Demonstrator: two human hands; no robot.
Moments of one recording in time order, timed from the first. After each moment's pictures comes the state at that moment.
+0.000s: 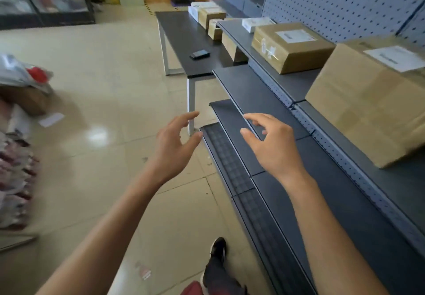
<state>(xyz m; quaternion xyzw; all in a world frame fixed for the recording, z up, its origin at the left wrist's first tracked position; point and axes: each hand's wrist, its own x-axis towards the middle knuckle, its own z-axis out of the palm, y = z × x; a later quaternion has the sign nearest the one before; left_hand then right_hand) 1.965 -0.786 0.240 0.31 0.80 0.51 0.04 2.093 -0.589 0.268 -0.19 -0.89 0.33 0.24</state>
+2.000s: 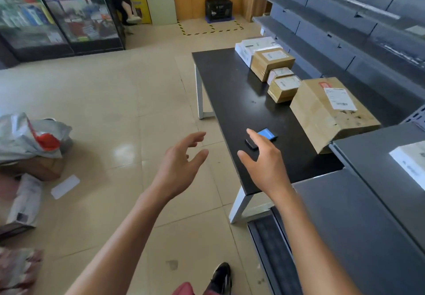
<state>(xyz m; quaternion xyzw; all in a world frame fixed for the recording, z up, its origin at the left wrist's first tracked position) 1.186 -0.573 0.214 0.24 0.83 0.49 0.09 1.282 -0.367 0.201 -0.20 -0.89 0.39 0.16</state>
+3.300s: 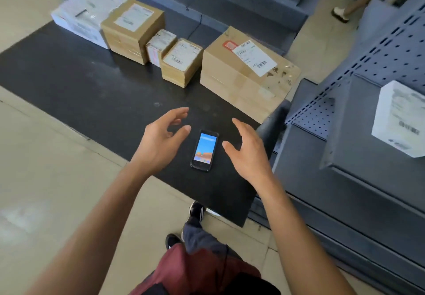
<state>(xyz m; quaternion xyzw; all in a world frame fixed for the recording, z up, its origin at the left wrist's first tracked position) 0.880 -0.246 0.143 0.51 0.69 0.38 0.35 1.108 -0.193 0.126 -0.58 -0.73 0.32 0.17</state>
